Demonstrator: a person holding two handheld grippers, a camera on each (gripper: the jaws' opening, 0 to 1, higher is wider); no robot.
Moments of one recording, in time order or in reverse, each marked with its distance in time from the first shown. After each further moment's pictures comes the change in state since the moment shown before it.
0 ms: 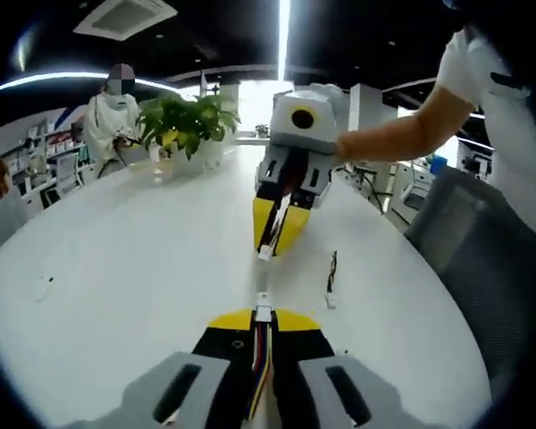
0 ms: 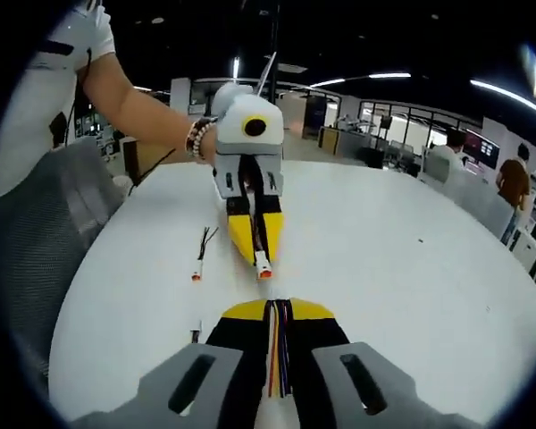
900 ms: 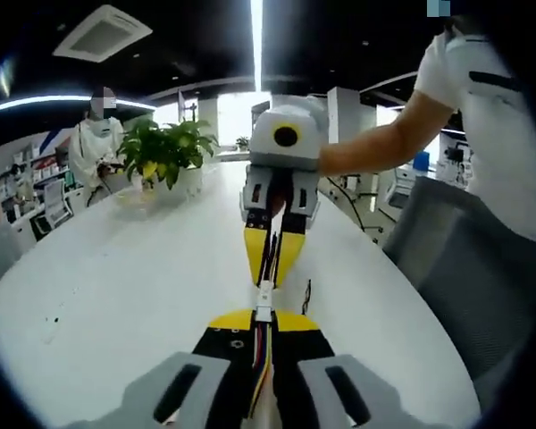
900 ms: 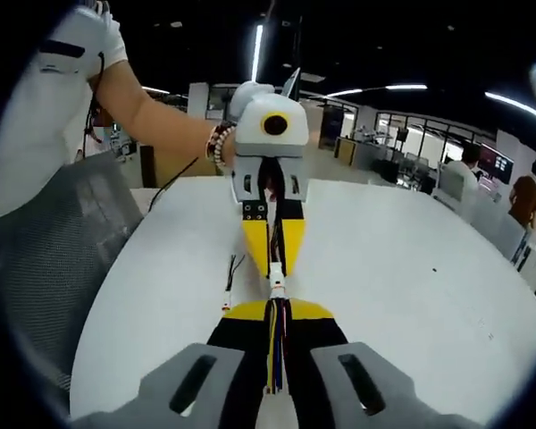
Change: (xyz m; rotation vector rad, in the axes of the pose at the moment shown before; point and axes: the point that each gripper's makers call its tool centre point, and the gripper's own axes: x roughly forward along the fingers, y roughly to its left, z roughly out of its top) left arm -0.012 -0.019 0.035 0.054 -0.067 -0.058; right arm -0.005 0.022 0.035 -0.005 -0.076 0.077
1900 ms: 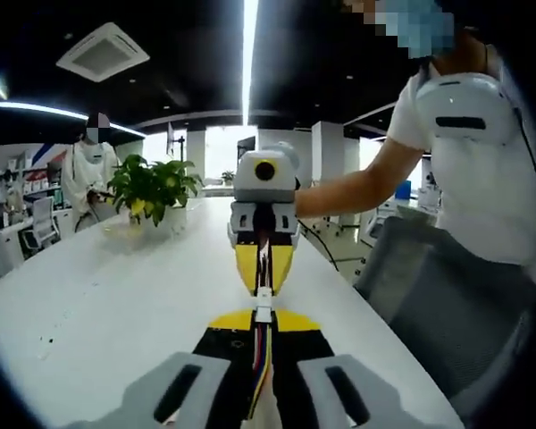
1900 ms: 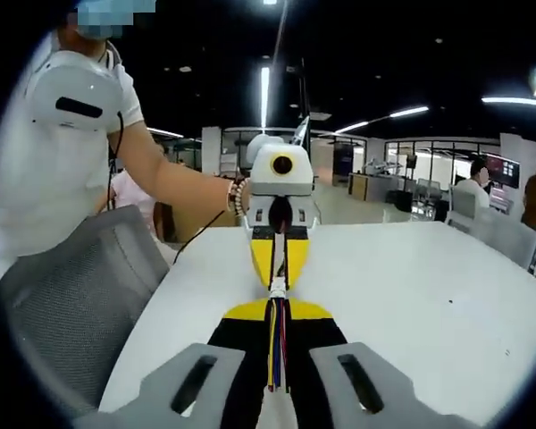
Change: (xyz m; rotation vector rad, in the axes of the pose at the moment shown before) left arm -0.024 -0.021 0.042 0.003 -0.147 -0.083; right arm -0.015 0.017 0.049 0.011 -0.167 0.087
